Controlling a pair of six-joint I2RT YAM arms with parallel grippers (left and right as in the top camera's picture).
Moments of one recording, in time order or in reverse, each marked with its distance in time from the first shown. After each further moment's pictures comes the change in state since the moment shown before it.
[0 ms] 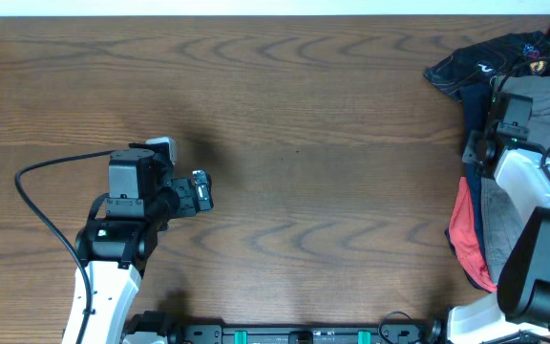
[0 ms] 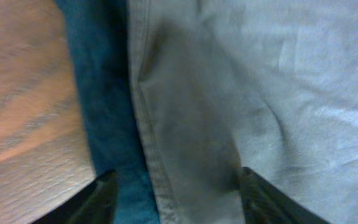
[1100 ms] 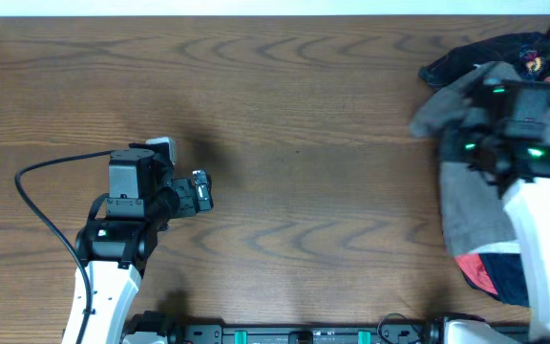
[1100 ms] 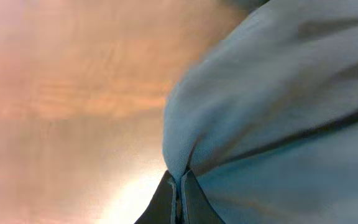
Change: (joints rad) left arm 0.000 0.000 0.000 0.000 0.000 0.000; right arm 0.199 -0.361 0.135 -0.429 -0.515 0.008
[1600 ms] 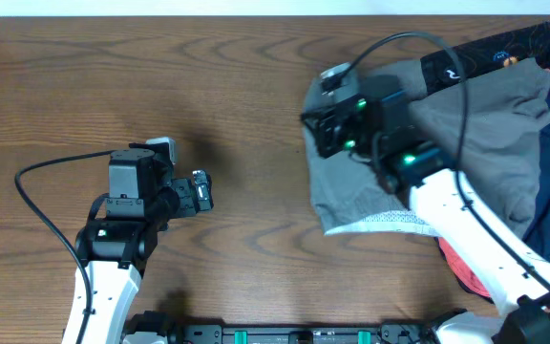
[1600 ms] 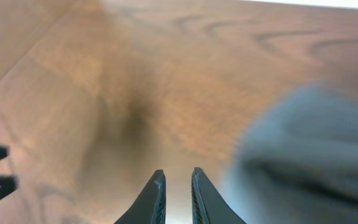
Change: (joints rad) left arm 0.000 0.000 0.000 0.000 0.000 0.000; right arm 0.522 0.137 -0.043 0.566 -0.122 0.160
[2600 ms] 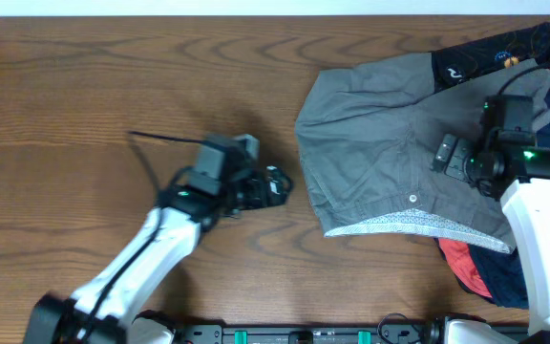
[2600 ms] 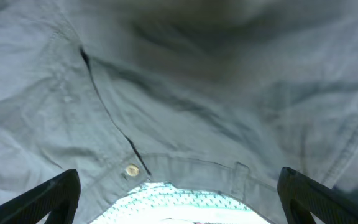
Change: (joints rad) left arm -0.387 0.414 0.000 0.383 0.264 -0.380; right arm -0.580 -0.144 0.000 -0.718 0.456 0.072
